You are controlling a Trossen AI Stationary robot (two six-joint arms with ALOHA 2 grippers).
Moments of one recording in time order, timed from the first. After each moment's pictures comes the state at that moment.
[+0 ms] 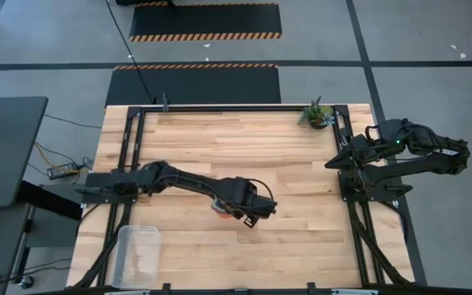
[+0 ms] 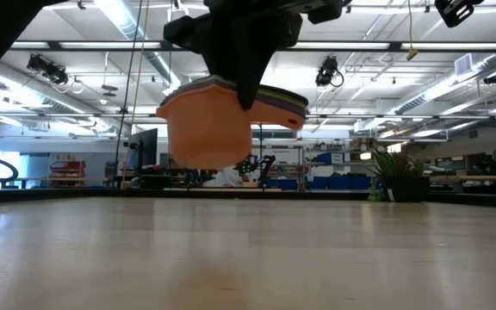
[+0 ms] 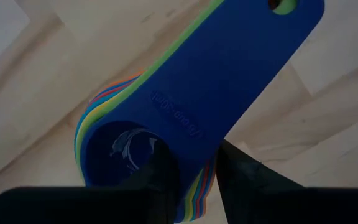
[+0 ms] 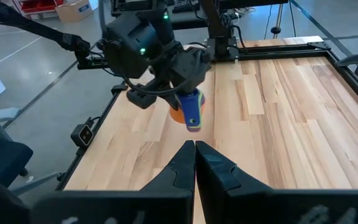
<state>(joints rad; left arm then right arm) -0.25 2.36 2.36 -1.57 -0.10 -1.17 0.02 0.43 0.87 -0.79 -0.18 0.07</state>
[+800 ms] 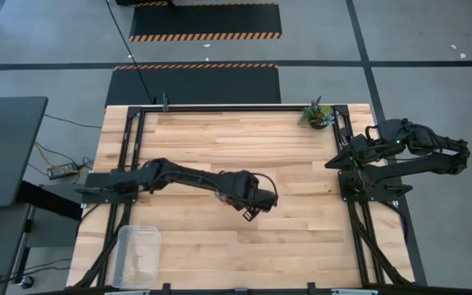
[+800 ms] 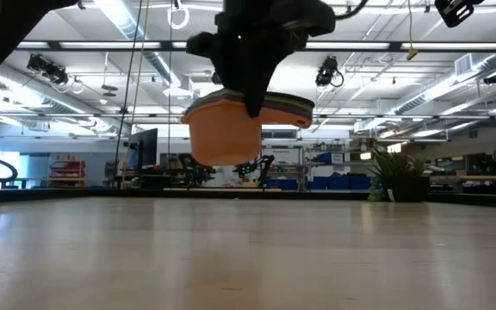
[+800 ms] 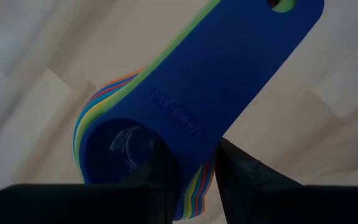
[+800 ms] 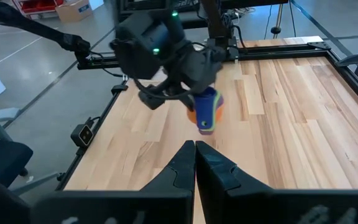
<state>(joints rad) -0.20 2.36 2.36 -1.57 -0.22 -0.95 0.02 0.43 0.87 -0.79 -0.18 0.07</state>
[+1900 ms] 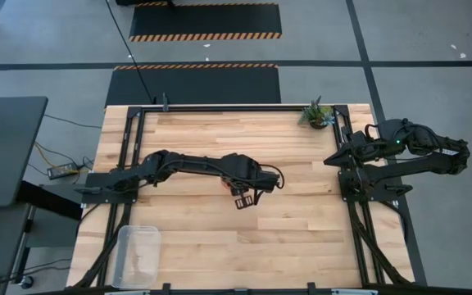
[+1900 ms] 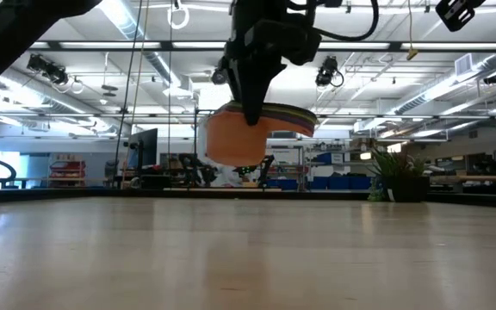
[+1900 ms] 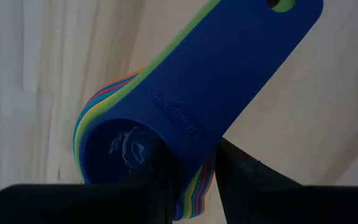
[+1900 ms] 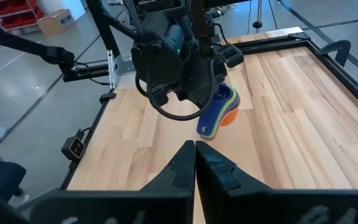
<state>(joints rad) -0.11 2.36 2.36 -1.57 -0.24 -0.43 0.02 0.43 0.87 -0.79 -0.11 0.16</state>
